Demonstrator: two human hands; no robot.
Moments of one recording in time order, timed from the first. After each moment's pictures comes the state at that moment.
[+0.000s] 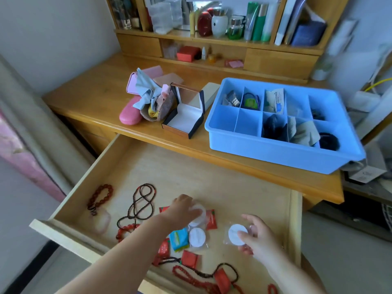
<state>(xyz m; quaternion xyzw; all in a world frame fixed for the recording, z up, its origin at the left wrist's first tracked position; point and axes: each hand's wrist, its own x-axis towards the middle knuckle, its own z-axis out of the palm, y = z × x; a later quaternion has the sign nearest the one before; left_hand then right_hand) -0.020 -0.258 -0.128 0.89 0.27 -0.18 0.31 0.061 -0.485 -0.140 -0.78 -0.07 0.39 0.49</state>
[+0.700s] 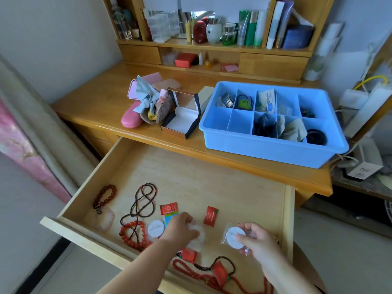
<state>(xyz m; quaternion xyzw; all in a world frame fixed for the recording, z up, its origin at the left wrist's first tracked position) -0.058 -0.302 -0.146 0.83 0.39 -0.10 0.37 0.046 -0.503 -0.147 -0.73 -0.02 0.40 0.55</state>
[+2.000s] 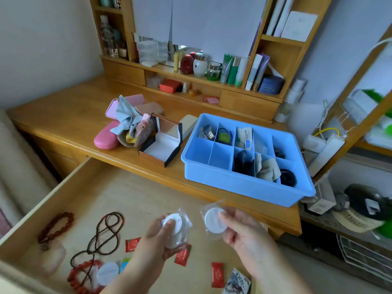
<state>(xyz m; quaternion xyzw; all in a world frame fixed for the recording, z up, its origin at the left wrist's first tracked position) -0.031 -0.307 -0.094 0.45 0.33 0.15 0.81 0.087 -0.462 -0.012 -0.60 -0.05 0.40 0.69</state>
